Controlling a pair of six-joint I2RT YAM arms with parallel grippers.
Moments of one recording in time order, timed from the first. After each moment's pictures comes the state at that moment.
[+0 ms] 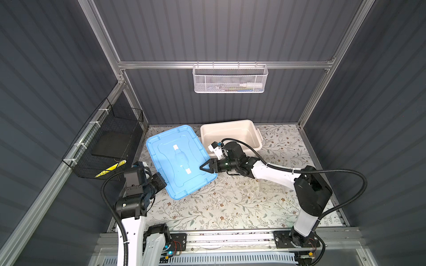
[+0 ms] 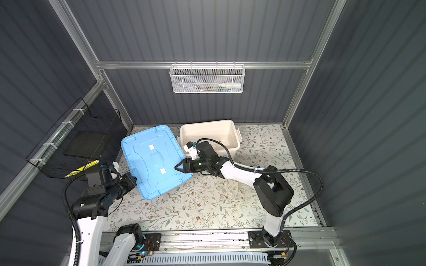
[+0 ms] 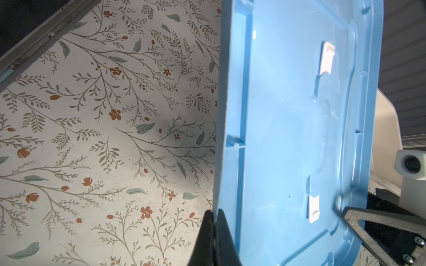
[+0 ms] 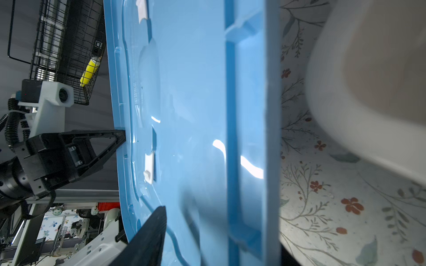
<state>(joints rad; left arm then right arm) 0.13 0.67 0.89 -0.97 0.22 -0.49 0.81 1.78 1.22 0.08 -0.61 0.70</state>
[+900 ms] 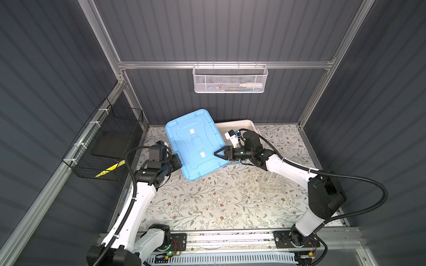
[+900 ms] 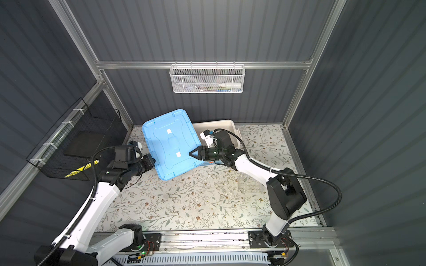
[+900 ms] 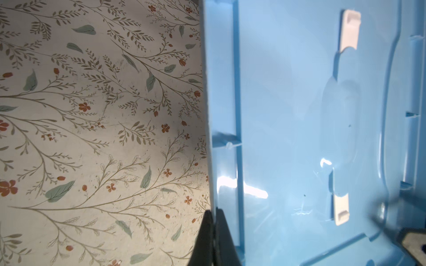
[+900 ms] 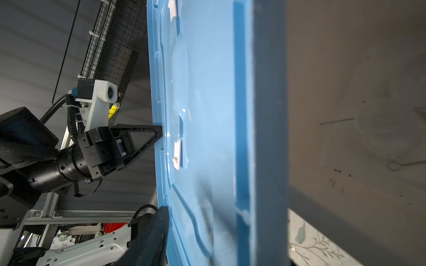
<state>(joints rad) -0.19 1.08 0.96 -0.61 0.11 -0.55 0.60 1.68 1.19 0.04 -0.70 0.69</state>
